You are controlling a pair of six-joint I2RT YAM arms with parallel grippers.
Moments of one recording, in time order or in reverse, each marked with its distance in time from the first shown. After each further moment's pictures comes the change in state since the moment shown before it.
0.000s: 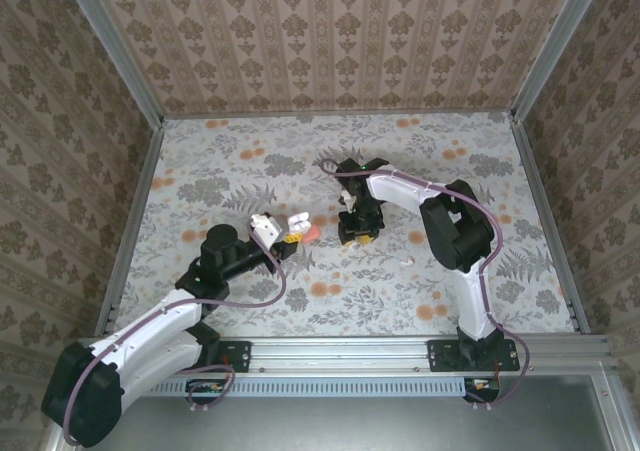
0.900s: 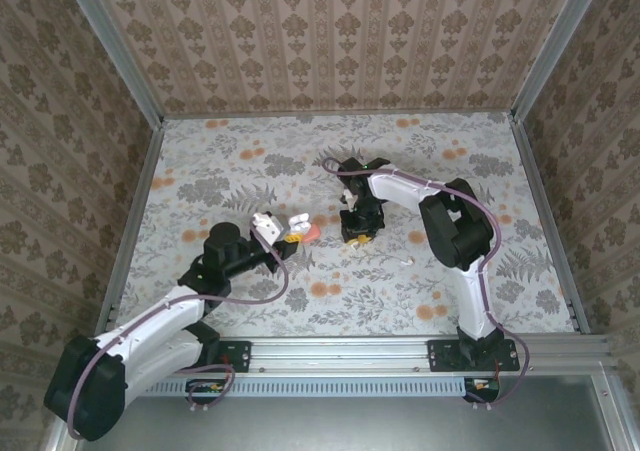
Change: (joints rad) left arm 0.018 0.055 0.000 0.012 0.009 -0.005; right arm -0.010 0.006 -0.016 0.036 -0.019 0.021
